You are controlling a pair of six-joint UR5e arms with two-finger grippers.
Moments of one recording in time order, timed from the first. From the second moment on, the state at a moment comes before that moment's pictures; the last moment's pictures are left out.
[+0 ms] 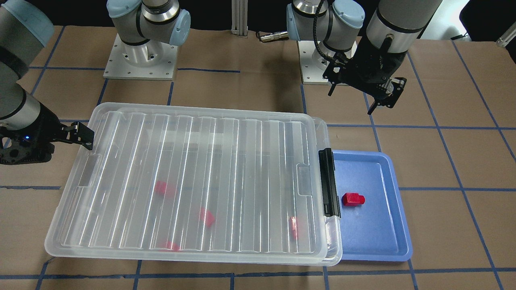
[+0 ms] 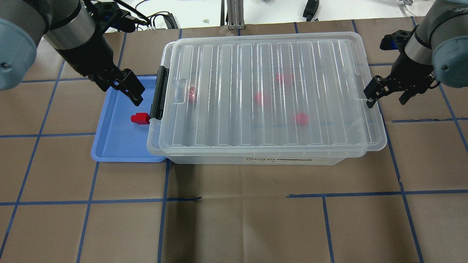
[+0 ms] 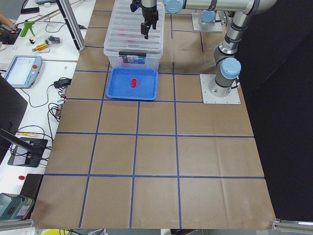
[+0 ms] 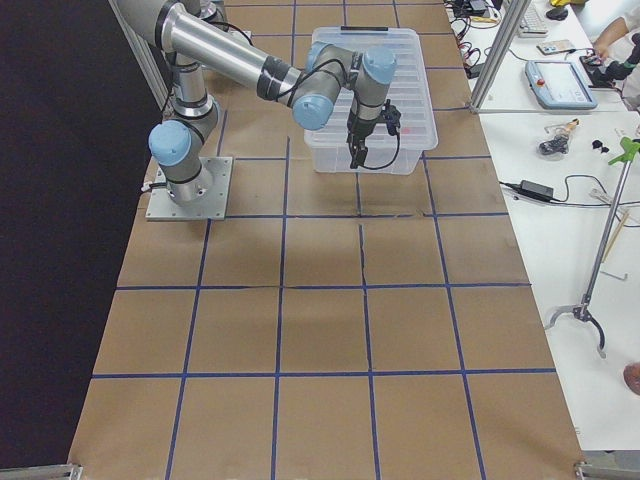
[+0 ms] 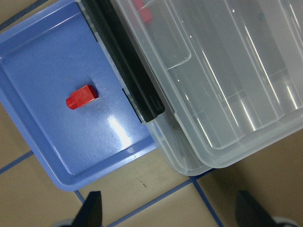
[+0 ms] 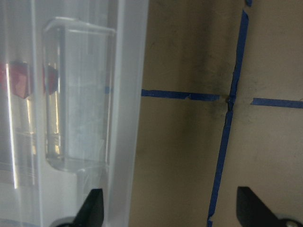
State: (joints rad) left arm -1.55 -1.57 -1.57 -1.61 1.56 0.64; right arm 1.26 -1.41 1.75 -1.80 -1.58 -0.41
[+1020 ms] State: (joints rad) left arm -1.41 -1.64 -1.58 -1.55 1.61 1.71; right arm 1.10 -1.39 1.70 -1.81 -1.66 -0.59
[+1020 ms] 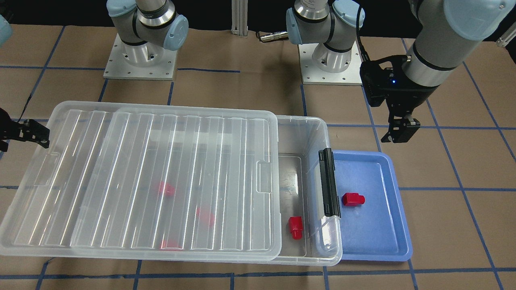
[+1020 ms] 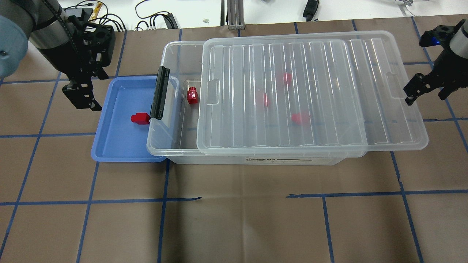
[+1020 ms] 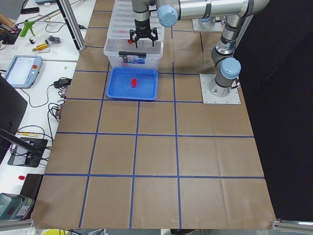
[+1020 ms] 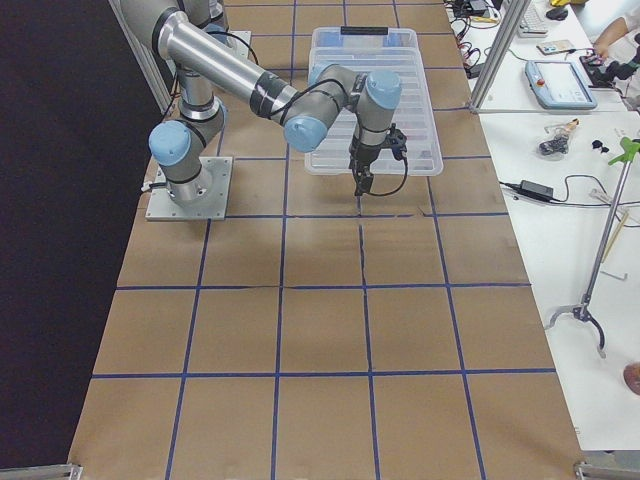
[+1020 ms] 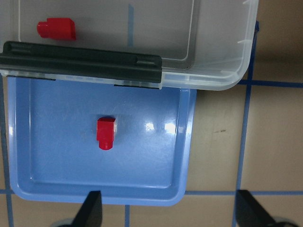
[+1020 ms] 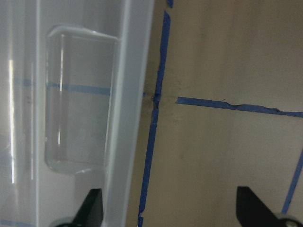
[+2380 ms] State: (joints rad) left arm -1.39 -2.00 -1.70 -1.05 1.60 1.82; right arm 1.04 -1.27 1.55 -1.80 -1.67 -0.72
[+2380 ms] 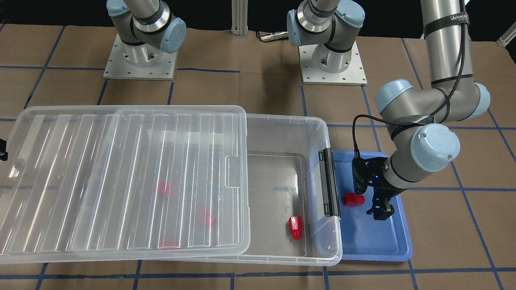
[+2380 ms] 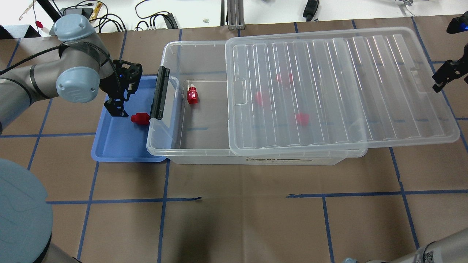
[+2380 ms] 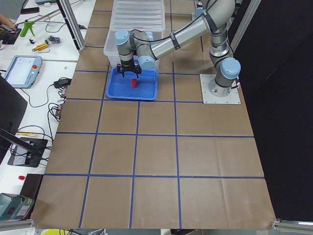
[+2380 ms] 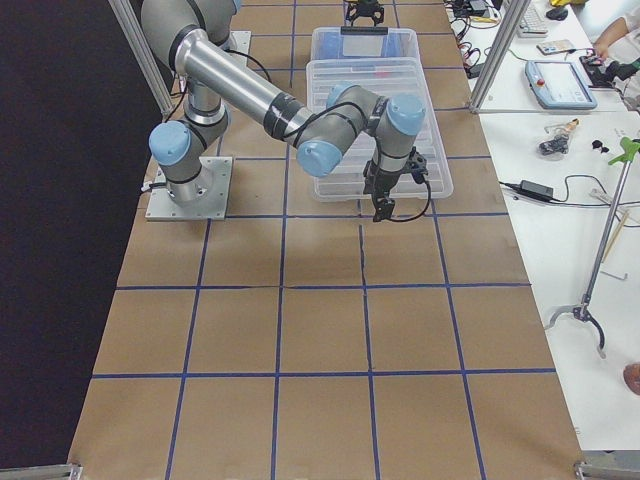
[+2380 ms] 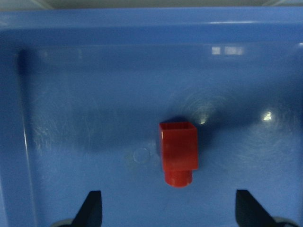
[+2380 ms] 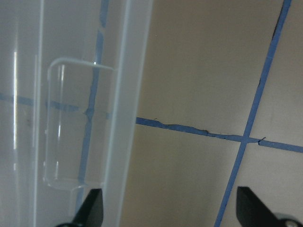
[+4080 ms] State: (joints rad) left arm -1.42 -1.82 -1.76 -1.12 1.58 1.75; right arm 1.47 -1.56 1.55 -1.49 -1.52 0.09
